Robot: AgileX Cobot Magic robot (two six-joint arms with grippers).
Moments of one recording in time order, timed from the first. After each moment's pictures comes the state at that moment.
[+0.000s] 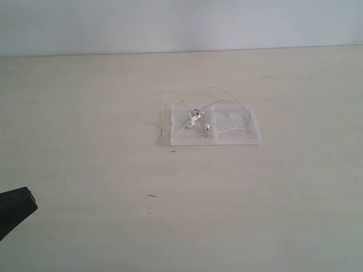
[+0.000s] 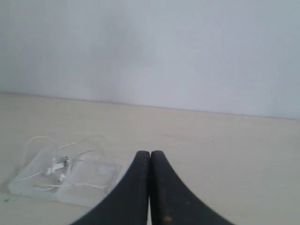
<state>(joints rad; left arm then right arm) -0.16 0.35 0.00 1.30 -0.69 -1.16 0.12 0.29 -0.18 0.36 0.15 -0.37</state>
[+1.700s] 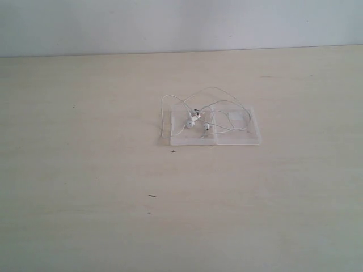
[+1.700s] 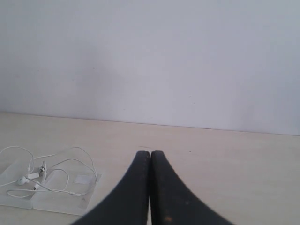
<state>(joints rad) -0.11 0.08 0.00 1.28 -0.21 -1.35 0.07 0.01 0.00 0.37 0.12 -0.41</state>
